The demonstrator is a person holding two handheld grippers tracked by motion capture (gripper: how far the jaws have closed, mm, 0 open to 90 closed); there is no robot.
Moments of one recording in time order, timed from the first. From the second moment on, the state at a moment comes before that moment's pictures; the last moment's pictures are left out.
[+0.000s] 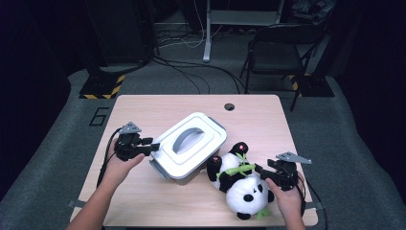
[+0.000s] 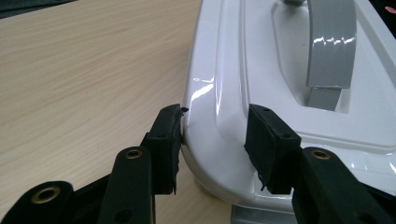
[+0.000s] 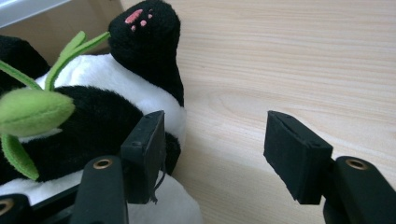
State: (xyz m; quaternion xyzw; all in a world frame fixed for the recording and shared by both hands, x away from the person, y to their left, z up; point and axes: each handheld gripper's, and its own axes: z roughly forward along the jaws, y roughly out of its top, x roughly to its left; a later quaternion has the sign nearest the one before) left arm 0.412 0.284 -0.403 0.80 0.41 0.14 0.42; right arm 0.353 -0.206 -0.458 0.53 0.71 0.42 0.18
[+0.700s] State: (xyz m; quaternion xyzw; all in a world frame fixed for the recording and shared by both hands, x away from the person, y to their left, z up) left arm 0.397 0.281 -0.398 0.79 0.41 0.15 0.42; right arm 0.350 -0.206 -0.461 0.53 0.71 0.42 0.19
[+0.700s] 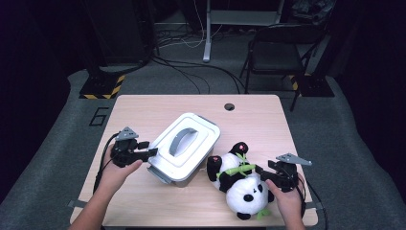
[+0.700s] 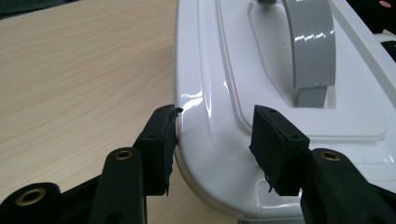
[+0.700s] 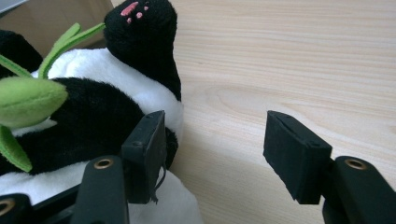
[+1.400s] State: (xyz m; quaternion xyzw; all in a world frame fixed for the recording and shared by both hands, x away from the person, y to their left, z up) left arm 0.411 0.257 -0.374 0.79 0.40 0.18 0.42; right arm 0.344 -0.196 -0.463 0.51 0.73 0.41 0.21
